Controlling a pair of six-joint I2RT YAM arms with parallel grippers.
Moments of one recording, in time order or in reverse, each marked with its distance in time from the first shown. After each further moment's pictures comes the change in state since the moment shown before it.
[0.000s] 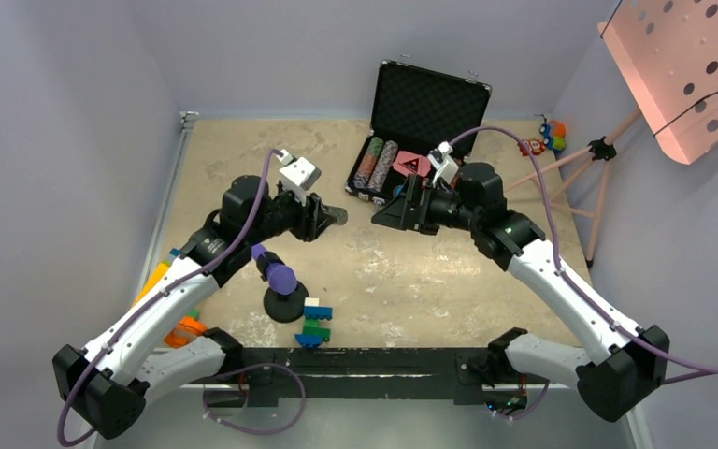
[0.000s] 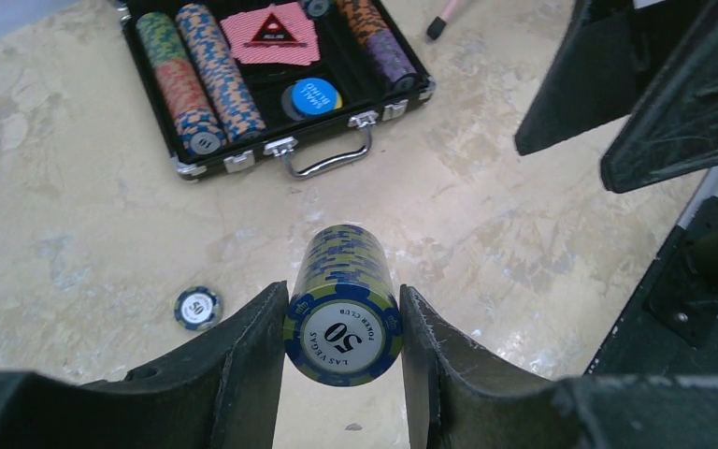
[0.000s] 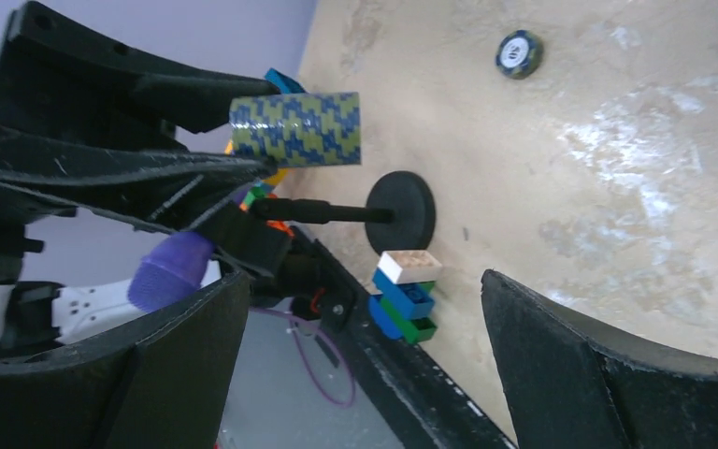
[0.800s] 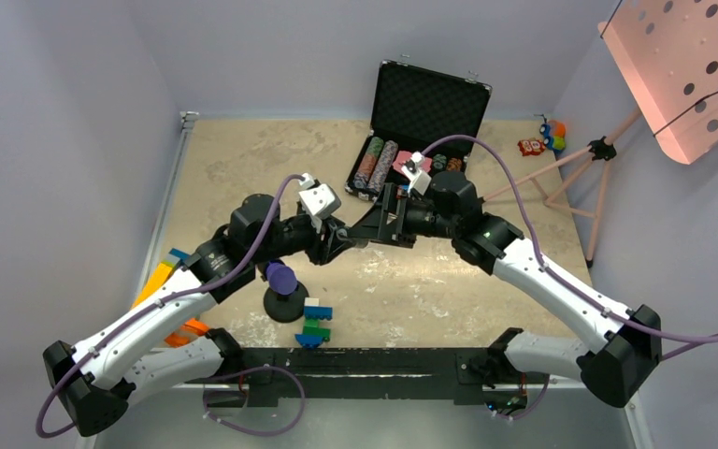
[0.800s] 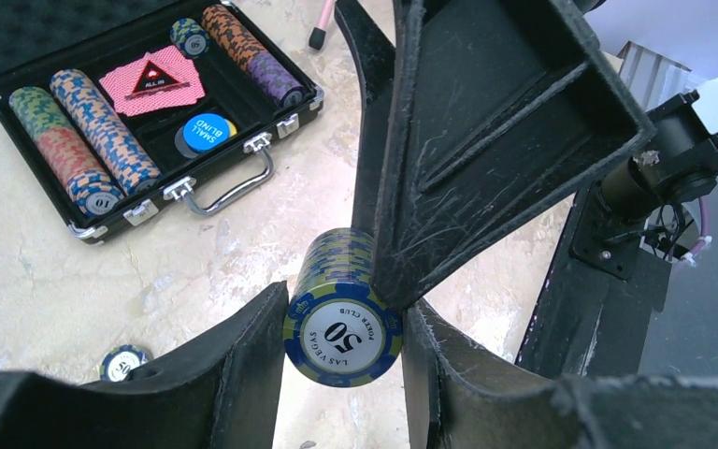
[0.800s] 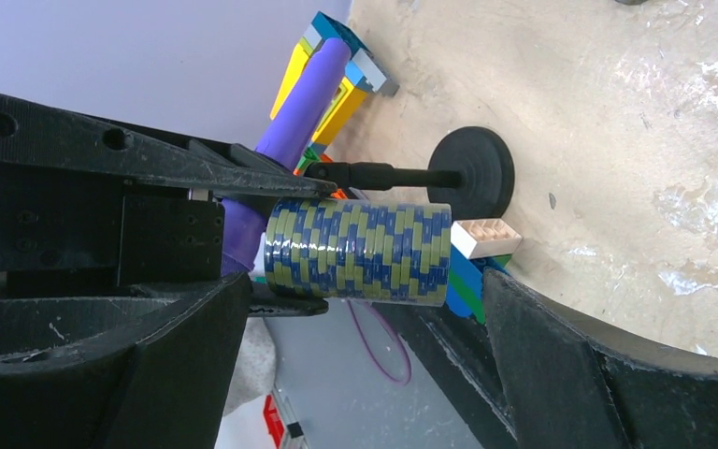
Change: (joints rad) left arm -0.213 -0.069 -0.037 0.037 0.035 0.062; right arm 0.175 0.048 0.001 0.072 0.025 0.188
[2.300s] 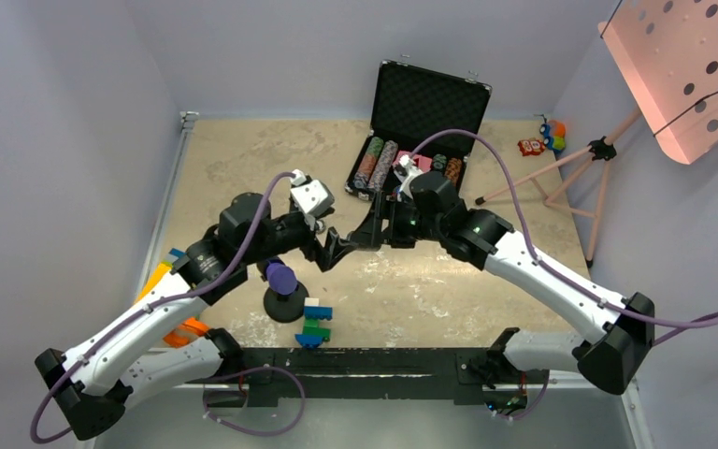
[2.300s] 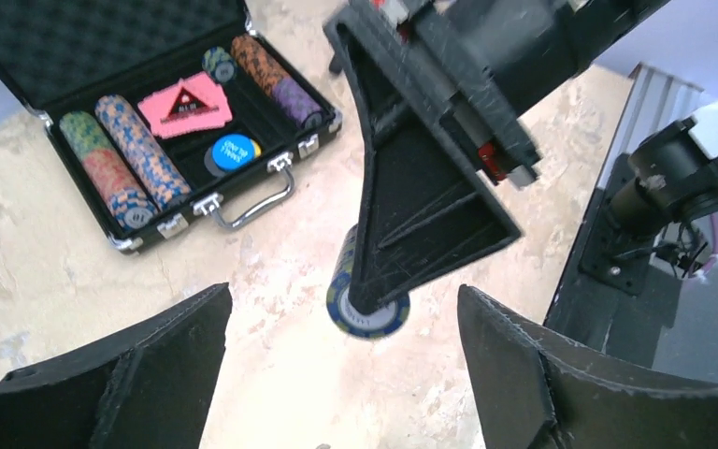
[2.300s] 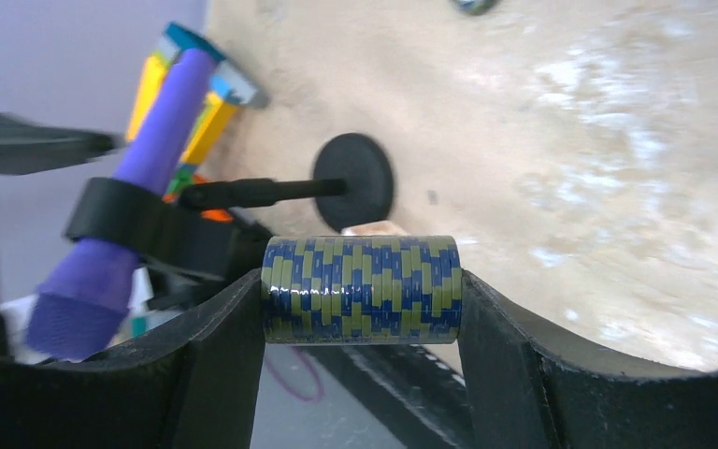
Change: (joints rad) left arm -0.010 -0.024 0.026 -0.032 -0.048 0.018; right arm 0.096 0.078 0.116 -0.194 0.242 -0.108
